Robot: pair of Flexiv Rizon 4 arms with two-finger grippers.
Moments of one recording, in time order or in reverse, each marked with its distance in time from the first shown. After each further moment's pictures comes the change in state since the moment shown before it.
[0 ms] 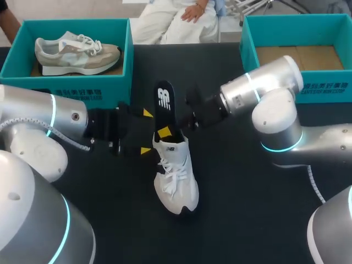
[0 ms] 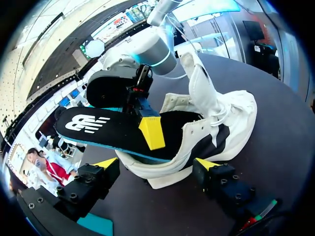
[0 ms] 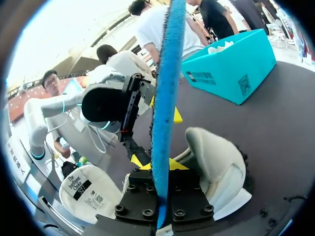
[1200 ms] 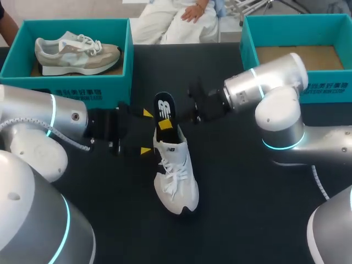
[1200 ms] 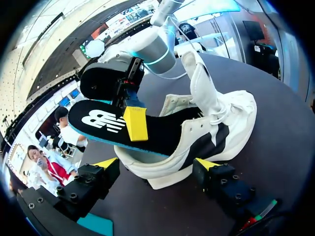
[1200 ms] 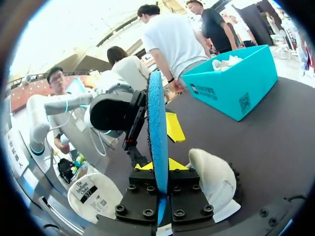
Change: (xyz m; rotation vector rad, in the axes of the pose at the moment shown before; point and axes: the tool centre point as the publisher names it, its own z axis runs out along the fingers) left arm 0.000 0.000 0.000 0.000 0.000 0.000; right arm 0.002 0.021 -0.012 -0.057 0.010 -0.076
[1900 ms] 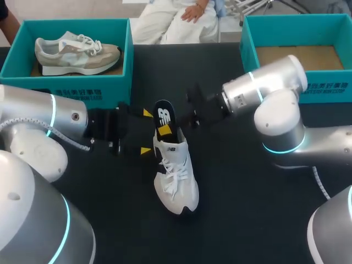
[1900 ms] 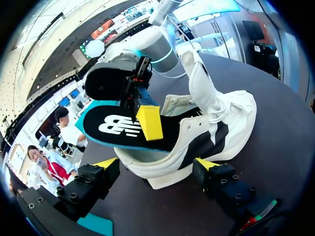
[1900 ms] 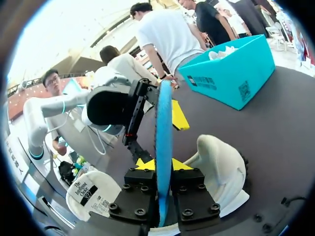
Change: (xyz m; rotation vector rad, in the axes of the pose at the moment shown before) left arm 0.000 0.000 0.000 0.000 0.000 0.000; right arm 0.008 -0.006 0.001 0.034 -0.042 0.035
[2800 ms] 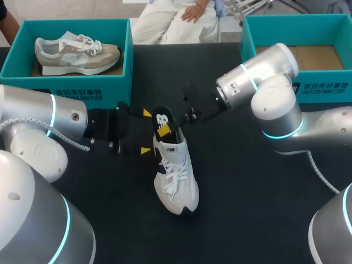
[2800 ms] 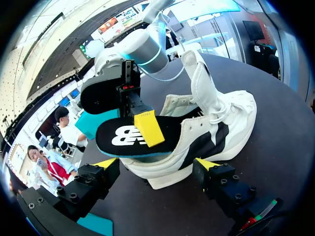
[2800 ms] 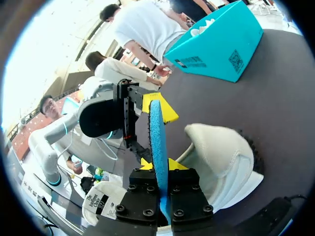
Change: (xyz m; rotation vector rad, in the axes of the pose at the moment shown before) left arm 0.000 0.000 0.000 0.000 0.000 0.000; right arm 0.003 -0.013 0.005 0.124 0.066 0.290
